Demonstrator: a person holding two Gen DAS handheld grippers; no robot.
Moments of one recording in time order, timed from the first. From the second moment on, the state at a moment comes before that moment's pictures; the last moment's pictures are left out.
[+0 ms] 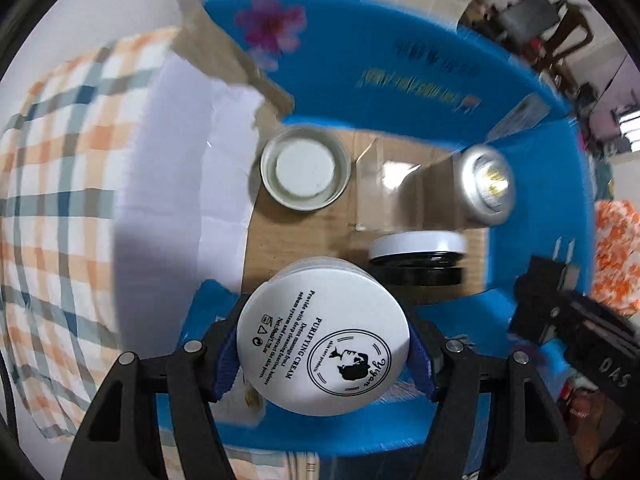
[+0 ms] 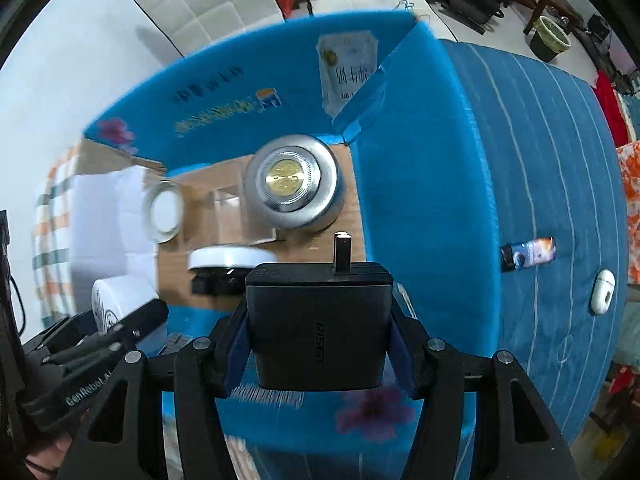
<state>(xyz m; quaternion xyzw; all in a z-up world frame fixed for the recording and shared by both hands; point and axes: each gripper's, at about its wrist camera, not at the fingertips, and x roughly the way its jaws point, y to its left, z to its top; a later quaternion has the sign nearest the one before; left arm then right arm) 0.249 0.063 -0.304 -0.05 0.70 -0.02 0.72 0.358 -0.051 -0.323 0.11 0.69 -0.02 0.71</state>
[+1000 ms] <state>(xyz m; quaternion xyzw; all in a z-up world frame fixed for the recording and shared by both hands) 0.280 0.076 -0.368 -0.06 0.76 -0.02 0.64 0.400 -0.049 -0.404 0.08 0.76 -0.03 0.64</state>
